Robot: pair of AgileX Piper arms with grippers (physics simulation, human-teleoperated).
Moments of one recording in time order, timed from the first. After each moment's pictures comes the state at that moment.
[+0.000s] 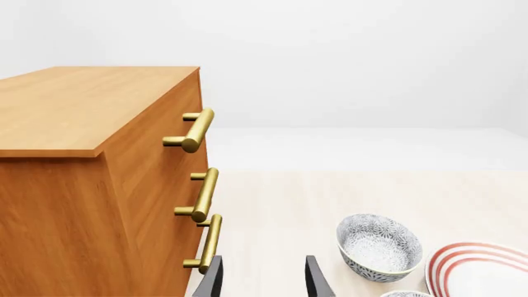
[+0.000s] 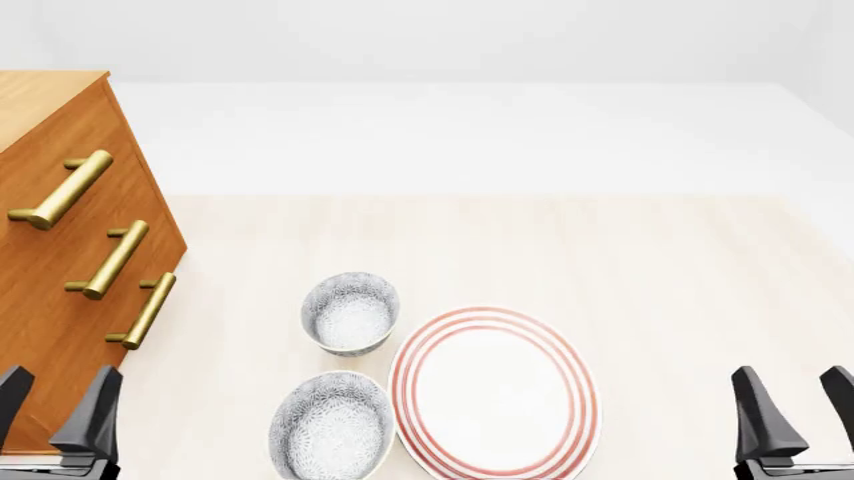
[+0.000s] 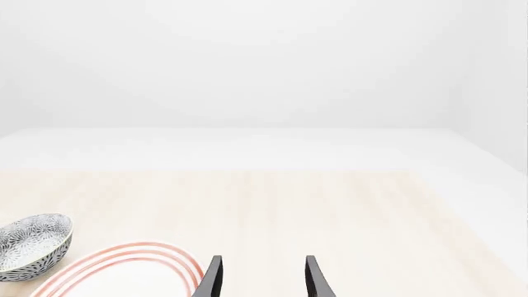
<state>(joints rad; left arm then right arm) 0.00 0.00 0.00 0.00 0.00 0.00 0.00 0.00 0.00 0.00</state>
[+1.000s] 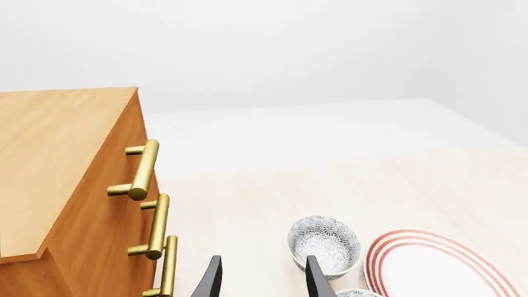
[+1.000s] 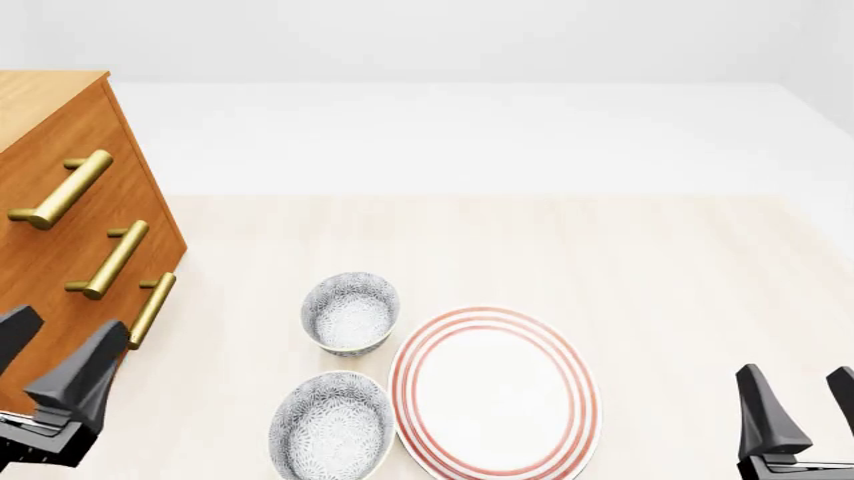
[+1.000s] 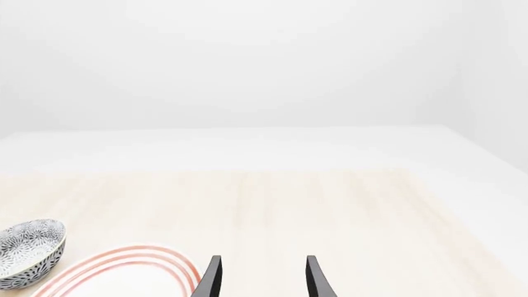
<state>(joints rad) -0.19 0.20 -0.32 0.21 -0.01 -0.03 0.01 0.00 0.00 0.01</state>
